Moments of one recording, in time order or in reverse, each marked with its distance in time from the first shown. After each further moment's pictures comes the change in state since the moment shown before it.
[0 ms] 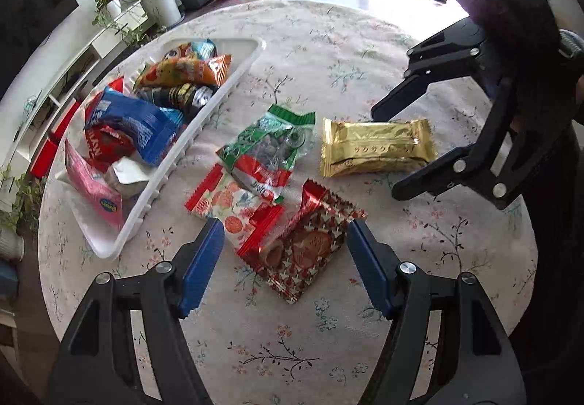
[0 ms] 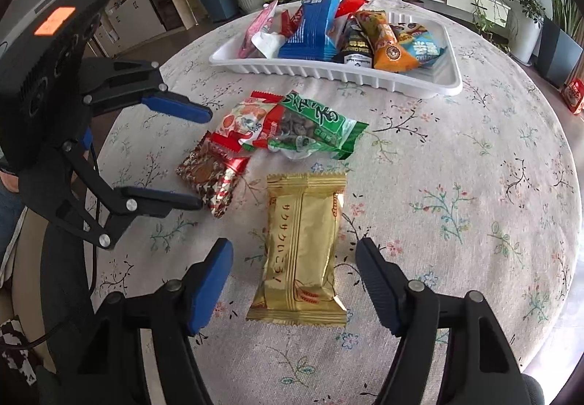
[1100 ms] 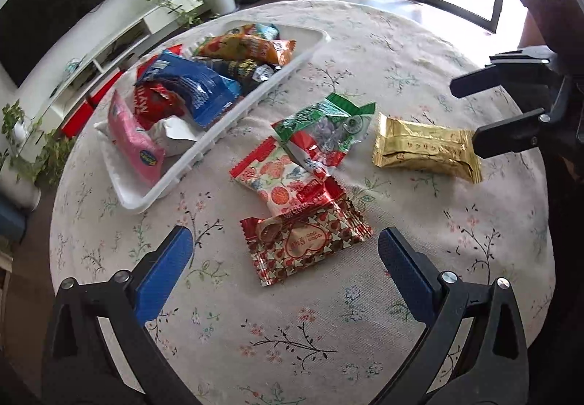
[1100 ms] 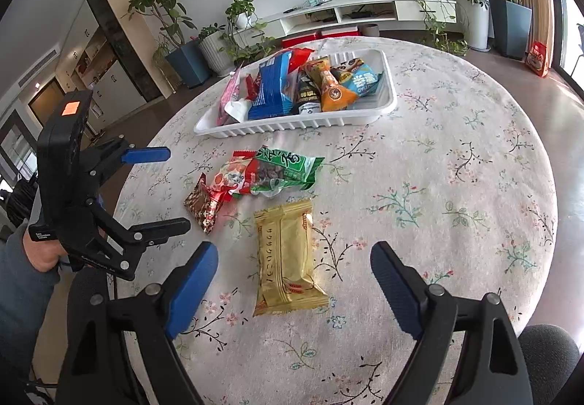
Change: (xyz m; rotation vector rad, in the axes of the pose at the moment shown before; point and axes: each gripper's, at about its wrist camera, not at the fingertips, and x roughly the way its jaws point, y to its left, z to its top) left arm -0.008 0.011 -0.030 -0.176 0.002 0.123; right arm -0.041 -0.018 -0.020 0.211 -0.201 0.009
